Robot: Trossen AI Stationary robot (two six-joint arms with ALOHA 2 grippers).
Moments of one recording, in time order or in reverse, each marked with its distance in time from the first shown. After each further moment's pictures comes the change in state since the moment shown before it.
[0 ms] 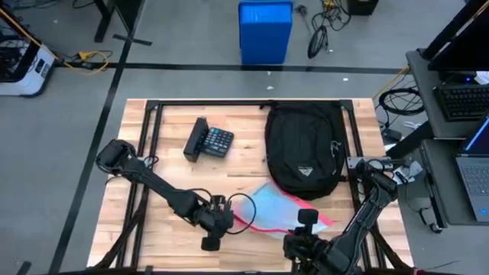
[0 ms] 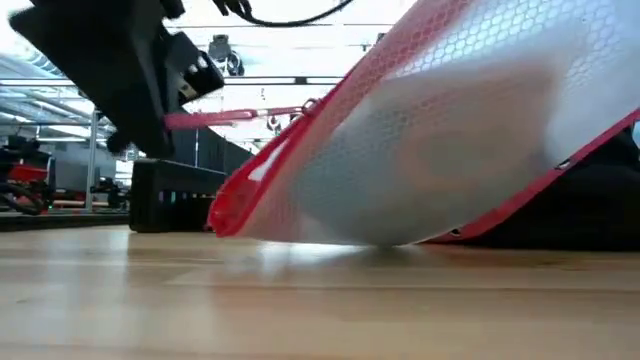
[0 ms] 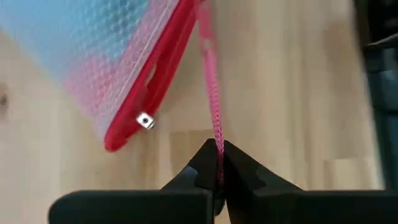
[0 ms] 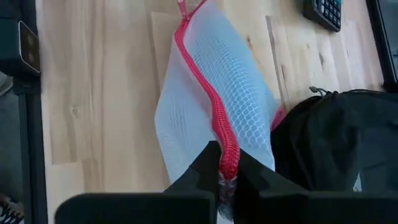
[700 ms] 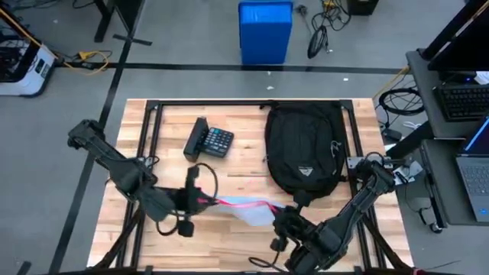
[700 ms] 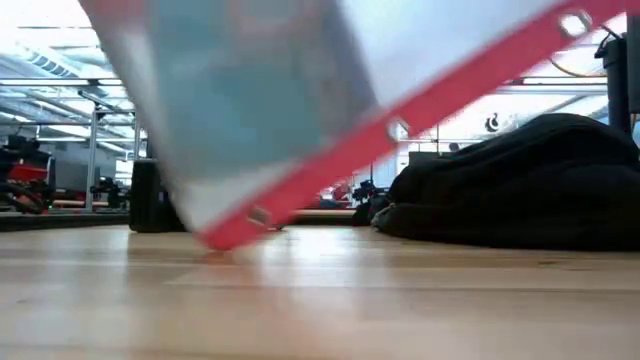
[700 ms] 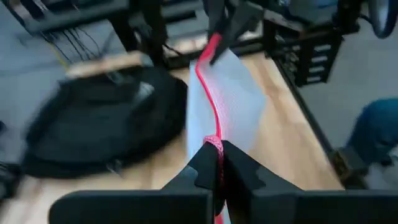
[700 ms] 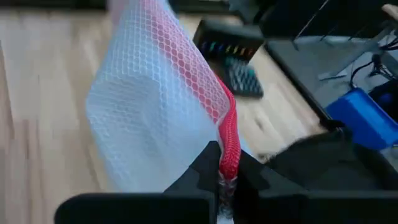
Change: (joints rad) left arm -0.108 -0.460 0.108 -0.027 -0.505 0.333; right arm -0.110 -0.059 0.002 0.084 0.381 0.120
